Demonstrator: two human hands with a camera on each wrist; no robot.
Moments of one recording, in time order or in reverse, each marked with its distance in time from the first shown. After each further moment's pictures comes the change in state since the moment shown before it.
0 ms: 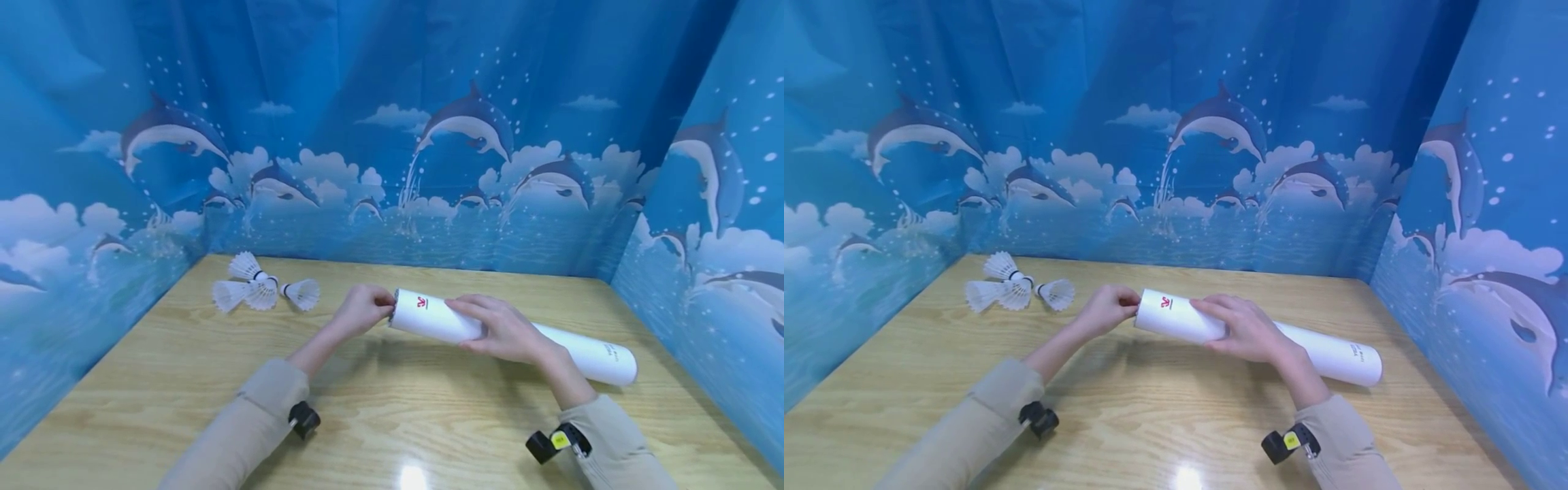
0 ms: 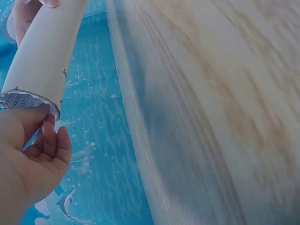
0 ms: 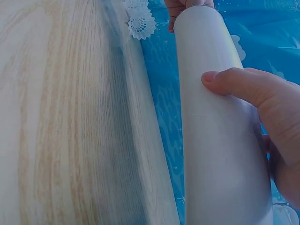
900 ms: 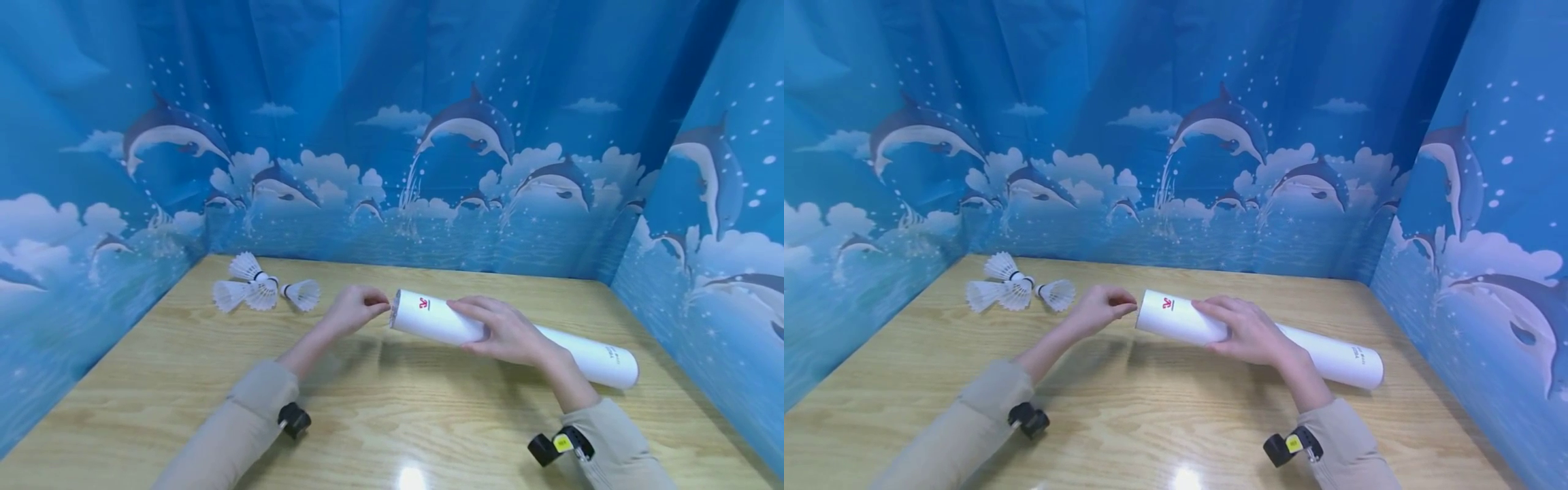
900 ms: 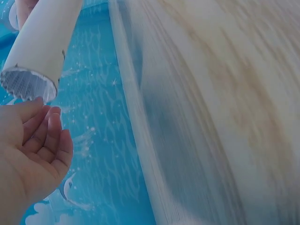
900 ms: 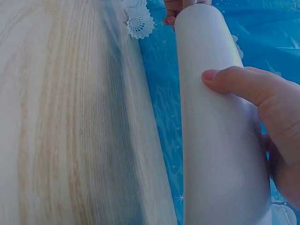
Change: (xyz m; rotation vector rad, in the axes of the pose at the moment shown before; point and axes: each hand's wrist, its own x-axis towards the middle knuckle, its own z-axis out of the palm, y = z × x) left_hand -0.007 -0.011 -0.012 0.003 0.004 0.011; right_hand -0.002 -0.001 -0.002 0.002 0.020 -0.018
